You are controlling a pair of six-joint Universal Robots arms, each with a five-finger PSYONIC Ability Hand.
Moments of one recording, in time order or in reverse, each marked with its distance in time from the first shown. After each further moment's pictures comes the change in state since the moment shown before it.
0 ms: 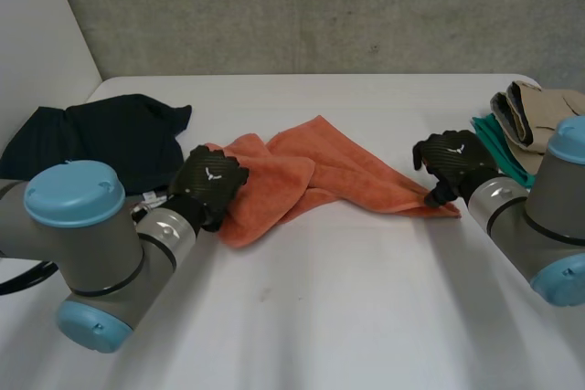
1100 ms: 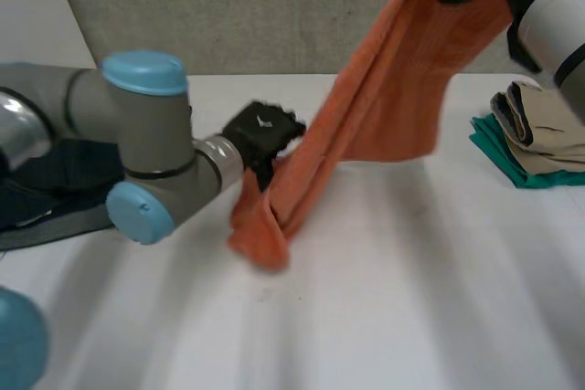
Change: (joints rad) left arm -0.096 -0.362 0.857 -0.634 0.068 -0.152; right arm 0.162 -0.432 -0.331 0.148 0.019 0.144; left_hand -0.832 -0.877 -0.876 -0.891 -0.846; right_hand 0.451 0.490 0.489 0.502 0.498
